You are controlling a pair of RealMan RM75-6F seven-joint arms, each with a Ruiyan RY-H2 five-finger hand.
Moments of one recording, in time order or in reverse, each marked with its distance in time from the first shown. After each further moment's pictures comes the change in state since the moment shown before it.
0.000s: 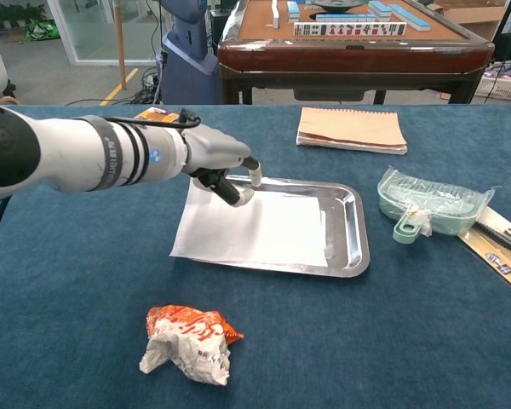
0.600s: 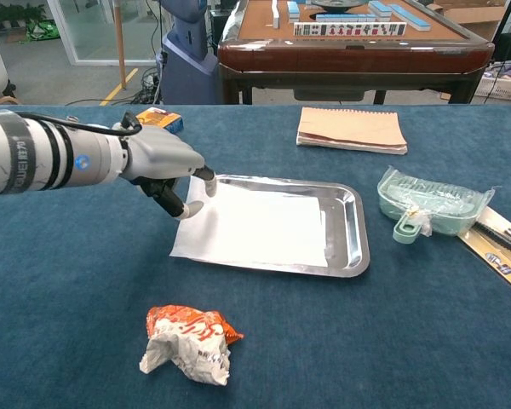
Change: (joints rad) left arm 0.046 0.154 0.115 -0.218 0.037 0.082 0.085; right arm 0.005 -0.003 -0.001 0.000 -0.008 -0.003 -0.001
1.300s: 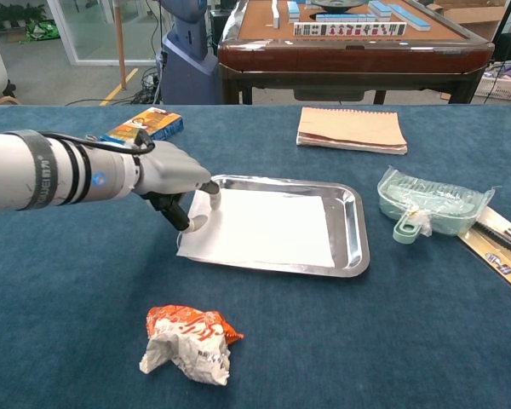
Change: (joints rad) left arm -0.006 -0.075 -0.005 0.090 -0.023 -0.039 0.010; right arm -0.014 0.005 -0.003 0.001 0.001 0.019 0.006
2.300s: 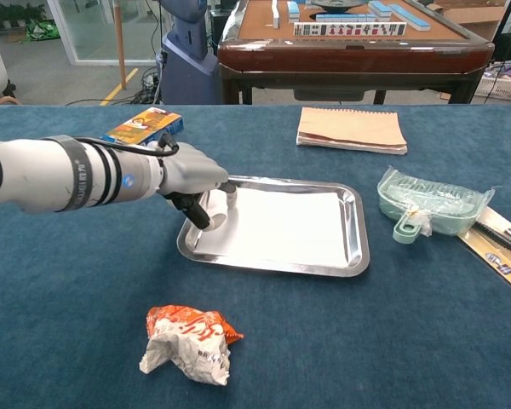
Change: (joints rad) left arm -0.022 -0.075 -0.032 0.107 -0.020 -0.031 -0.004; right arm -0.022 0.009 0.000 -0.006 0.008 0.023 0.000
